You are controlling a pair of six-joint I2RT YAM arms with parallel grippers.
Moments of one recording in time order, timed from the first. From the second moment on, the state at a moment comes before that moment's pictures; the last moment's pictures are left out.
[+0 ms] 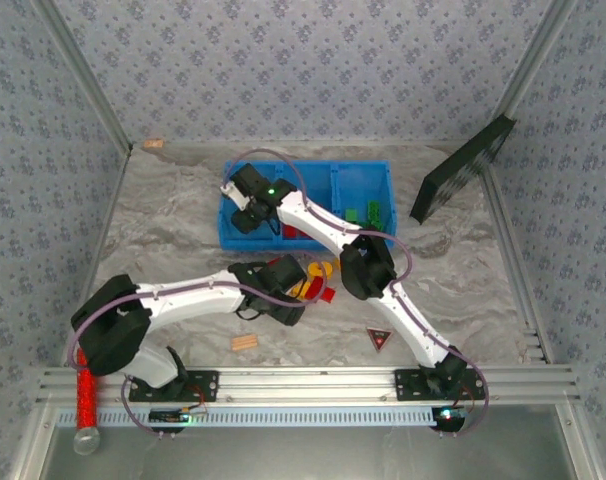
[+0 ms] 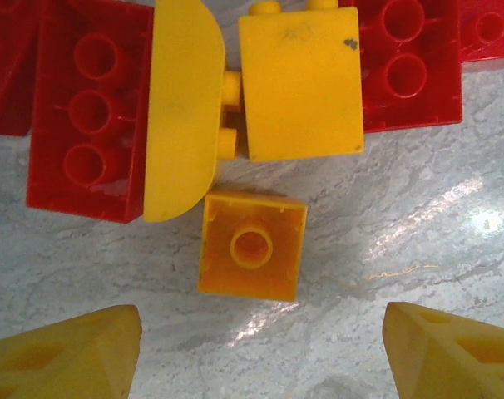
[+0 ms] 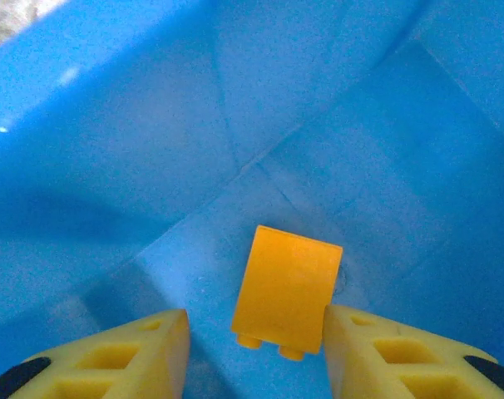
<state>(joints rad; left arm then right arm) -1.02 1.49 0.87 -0.60 -0.12 -0.40 0.82 2.57 2.45 -0.83 -0.02 -0.09</state>
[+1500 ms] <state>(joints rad) -0.96 1.51 0.97 -0.71 0.00 -0.41 0.48 1.32 0.95 -0.78 -0.01 0.43</state>
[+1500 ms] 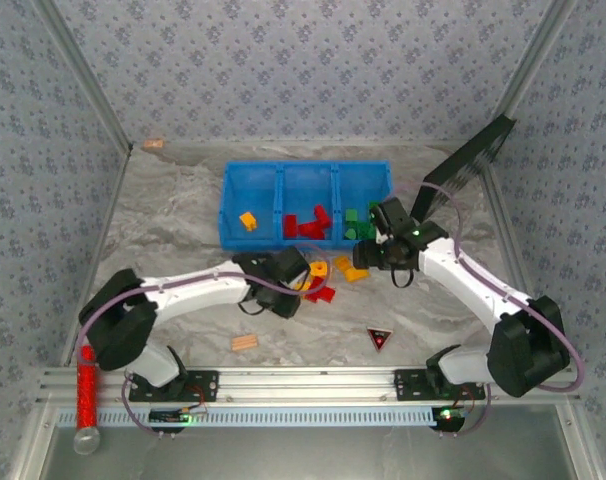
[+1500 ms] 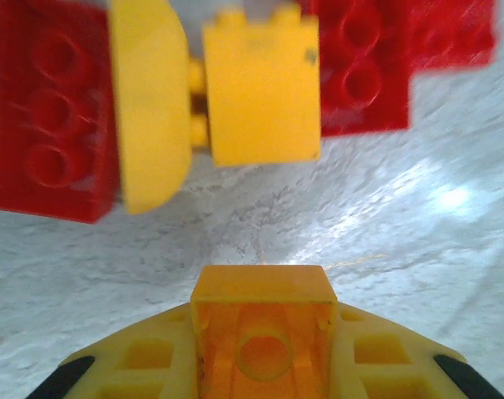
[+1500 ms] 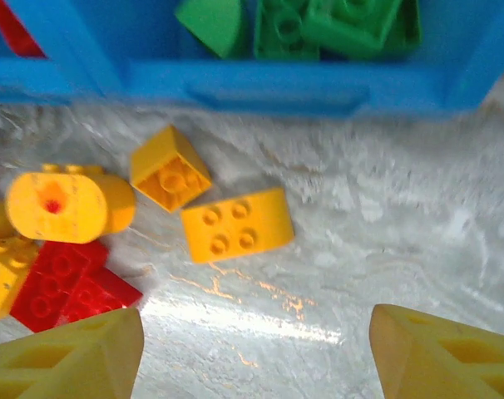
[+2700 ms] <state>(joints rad) -0.37 2.05 1.70 -0.80 0.10 -0.32 0.58 1.39 0.78 -0.54 0.09 1.53</state>
